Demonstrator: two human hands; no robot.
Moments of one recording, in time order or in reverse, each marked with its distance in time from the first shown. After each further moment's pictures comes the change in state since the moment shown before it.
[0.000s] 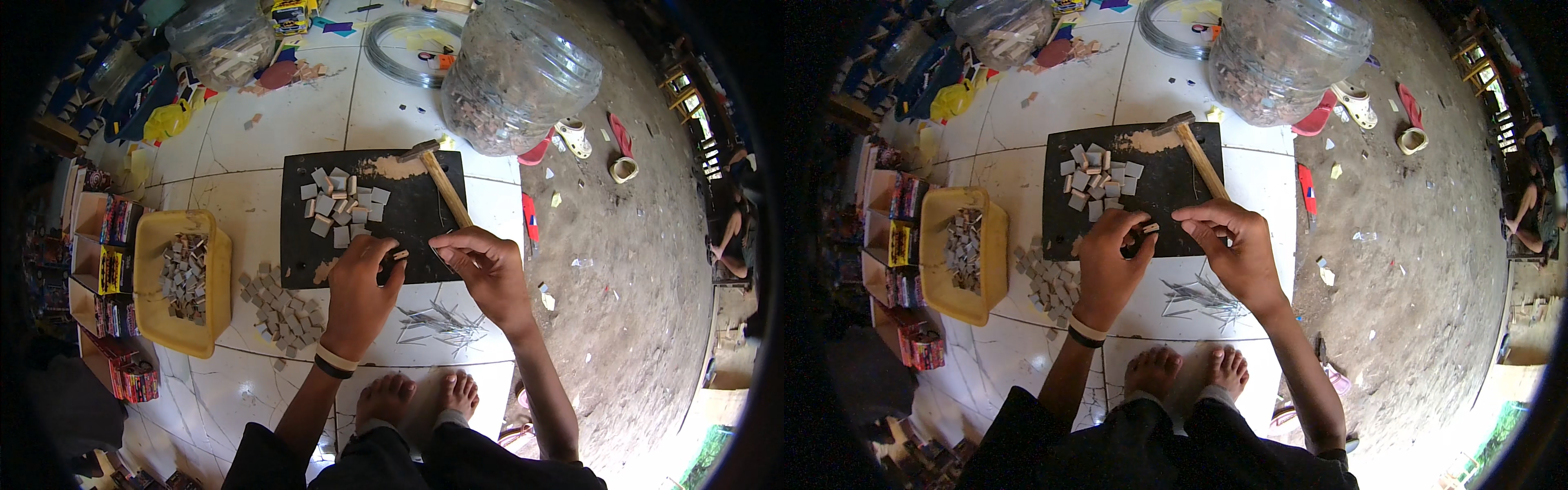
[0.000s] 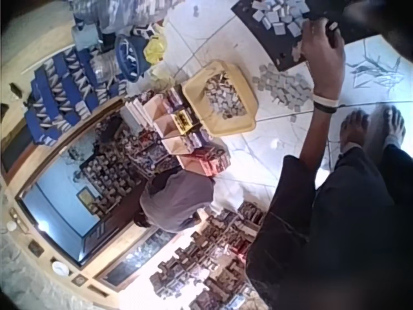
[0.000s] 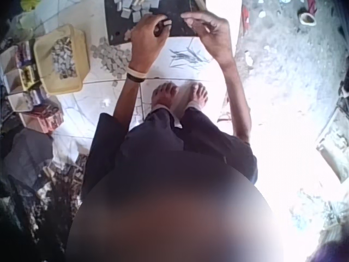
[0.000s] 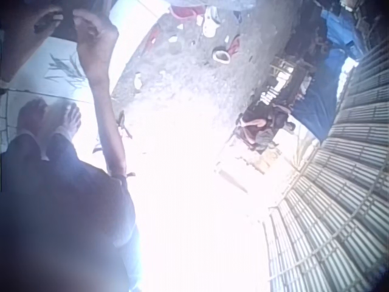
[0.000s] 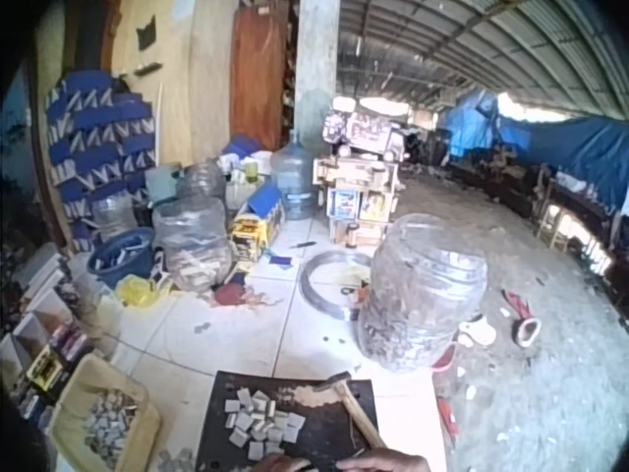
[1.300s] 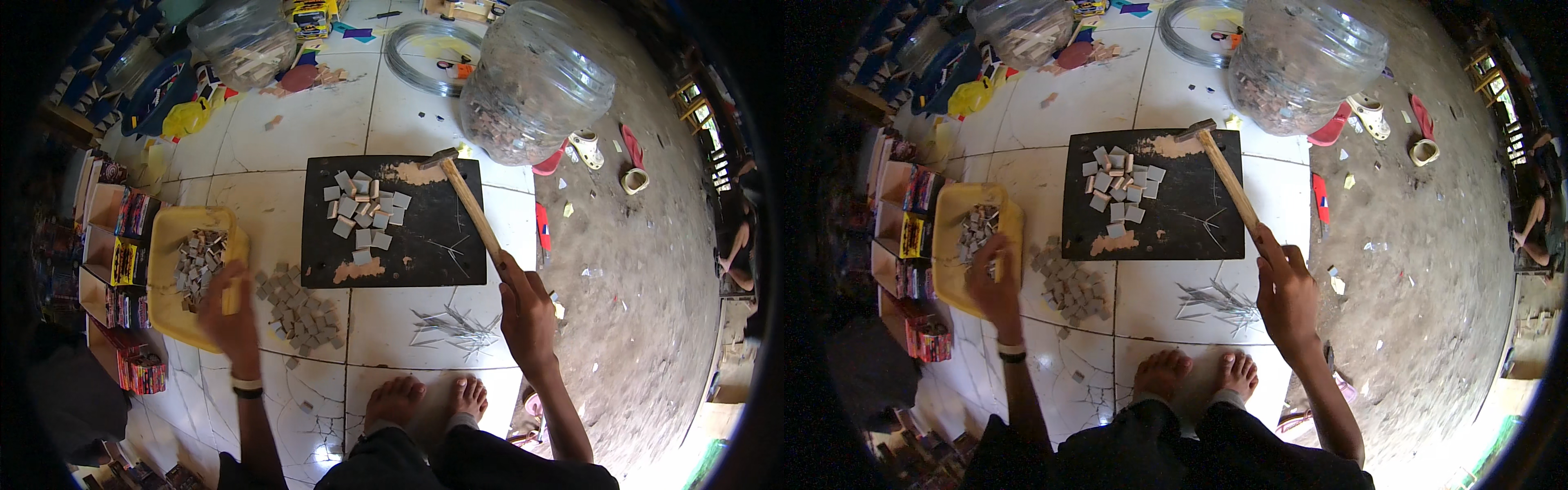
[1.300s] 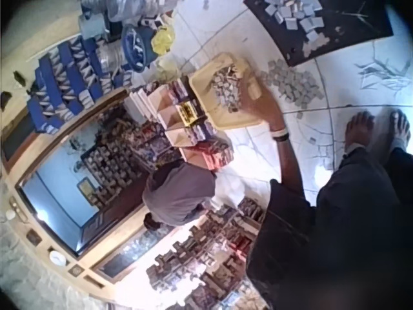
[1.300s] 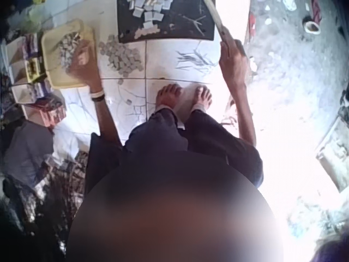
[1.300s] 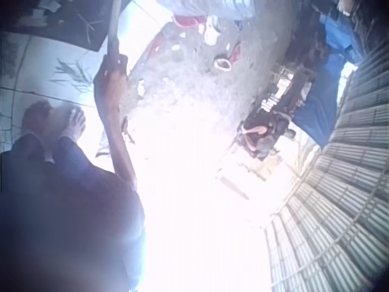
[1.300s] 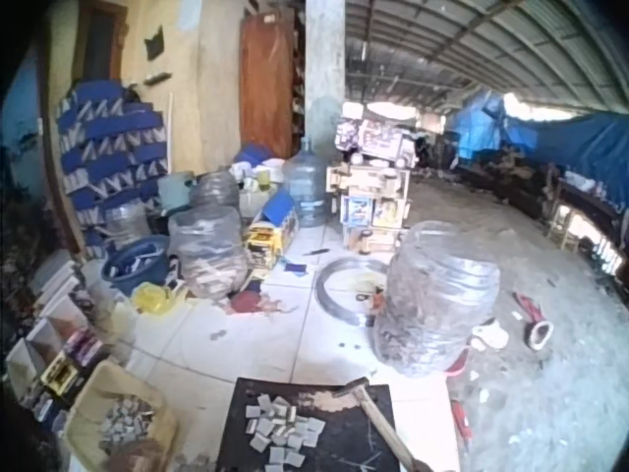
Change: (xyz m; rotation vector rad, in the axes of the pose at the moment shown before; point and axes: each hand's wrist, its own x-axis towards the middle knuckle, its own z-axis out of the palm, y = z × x) left_hand -0.053 -0.082 -0.156 0.427 0.510 -0.109; right_hand -0.063 0.010 -0.020 -0.769 0.215 0.027
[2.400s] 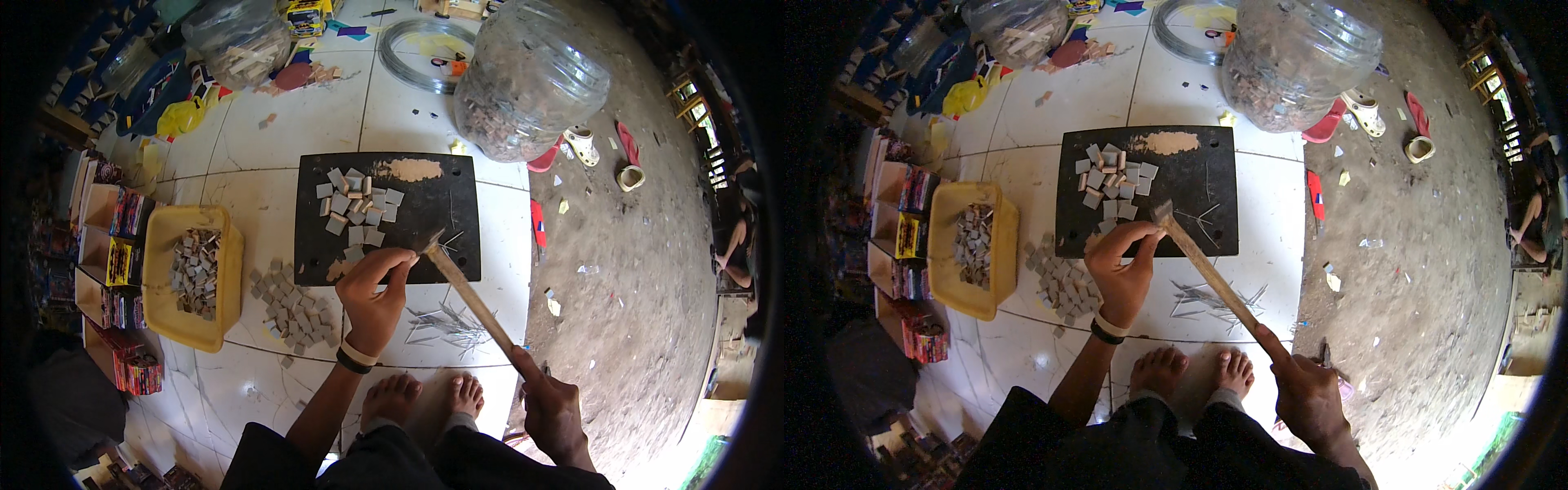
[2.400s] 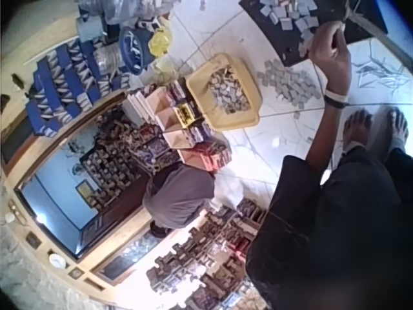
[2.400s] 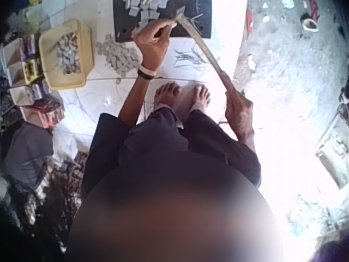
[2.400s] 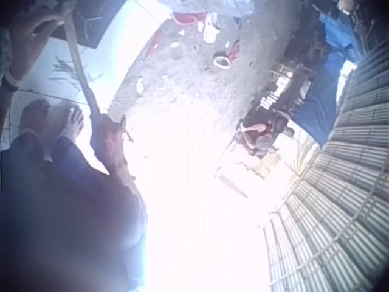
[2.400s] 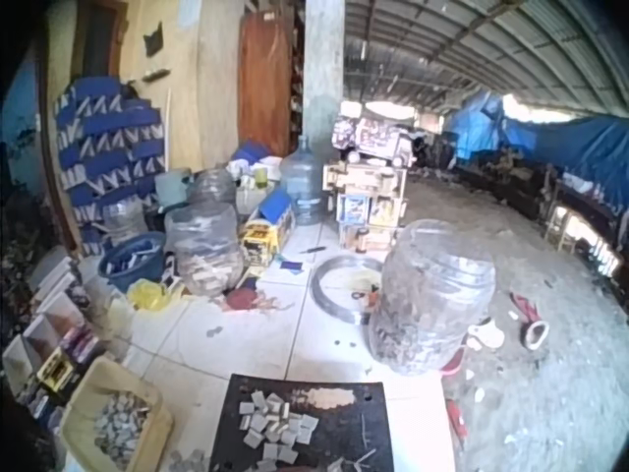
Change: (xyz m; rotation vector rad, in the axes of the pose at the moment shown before) left_hand -0.048 0.140 0.123 -0.708 -0.184 0.098; right_hand -0.095 -0.033 -0.103 0.049 -0.377 -0.057
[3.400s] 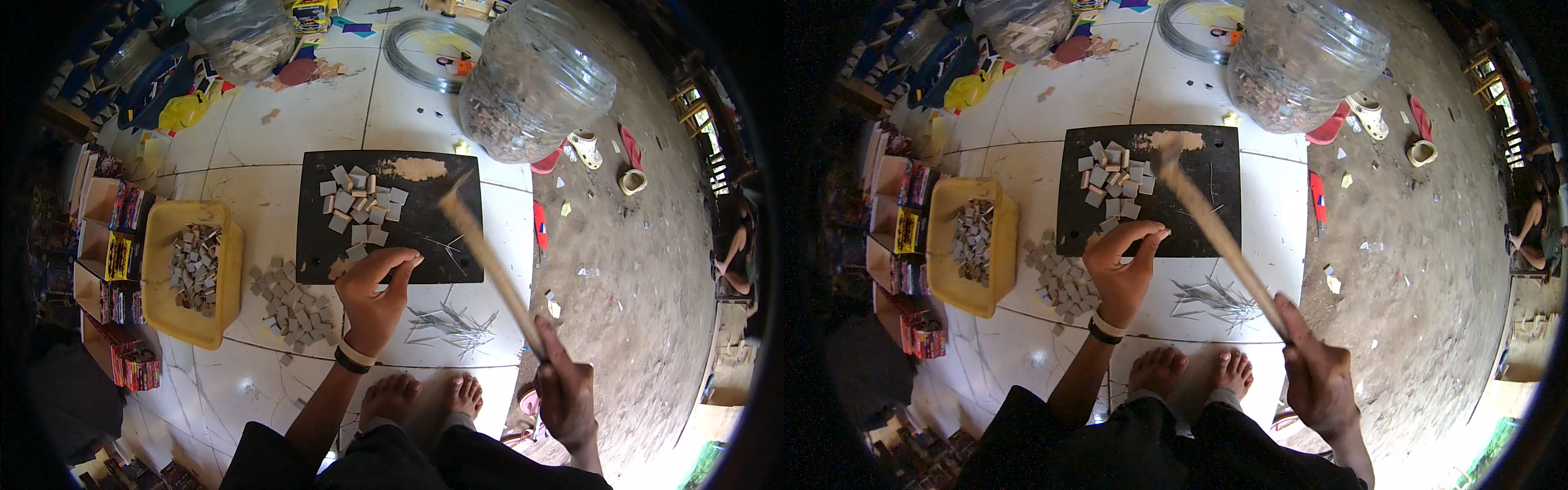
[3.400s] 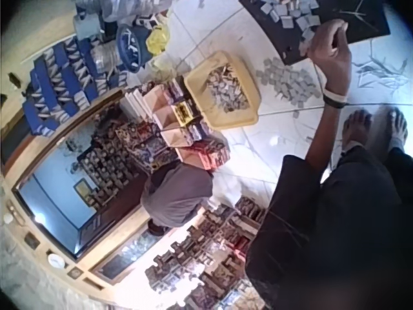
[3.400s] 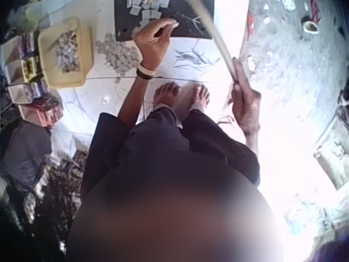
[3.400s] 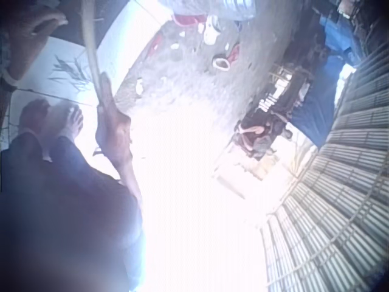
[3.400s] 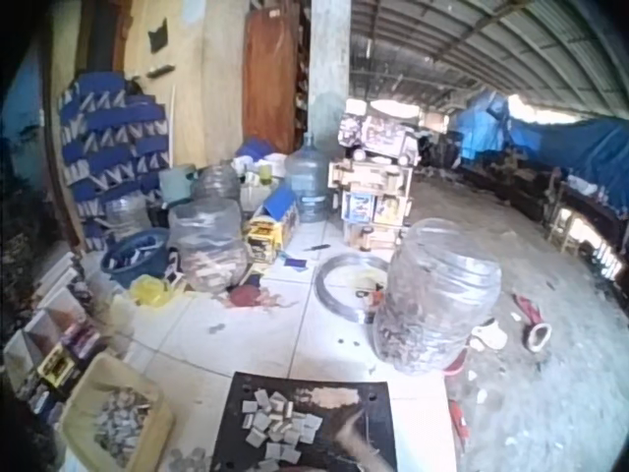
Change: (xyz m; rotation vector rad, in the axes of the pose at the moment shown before) left_hand 0.004 0.004 -0.003 -0.066 -0.018 -0.050; right_hand 0.028 -0.002 -0.020 0.203 0.075 0.016
